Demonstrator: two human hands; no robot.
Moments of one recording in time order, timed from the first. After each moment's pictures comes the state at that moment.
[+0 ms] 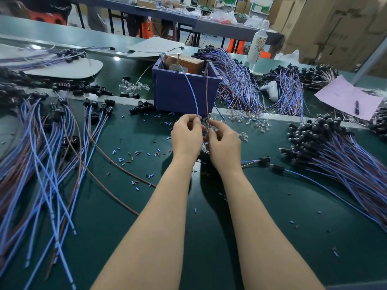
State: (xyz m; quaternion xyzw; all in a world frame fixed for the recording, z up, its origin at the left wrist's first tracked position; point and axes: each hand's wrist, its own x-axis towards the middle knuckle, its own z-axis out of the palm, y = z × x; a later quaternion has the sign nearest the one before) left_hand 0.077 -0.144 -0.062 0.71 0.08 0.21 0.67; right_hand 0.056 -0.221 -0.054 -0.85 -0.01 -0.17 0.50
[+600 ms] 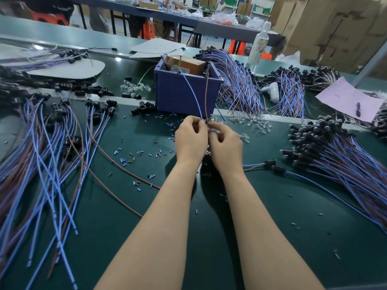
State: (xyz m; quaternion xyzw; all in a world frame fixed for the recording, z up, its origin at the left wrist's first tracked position) left_hand 0.067 -0.148 -0.055 0.75 0.08 0.20 0.63; right_hand 0.055 -0.221 -0.055 -0.84 0.00 -0.17 0.51
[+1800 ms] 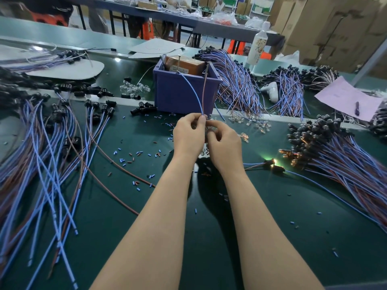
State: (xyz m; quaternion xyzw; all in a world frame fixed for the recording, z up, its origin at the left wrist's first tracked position) left_hand 0.069 -0.142 -0.048 0.74 0.05 0.18 0.64; right_hand 0.048 -0.222 -0.045 -0.86 -0.05 -0.17 0.48
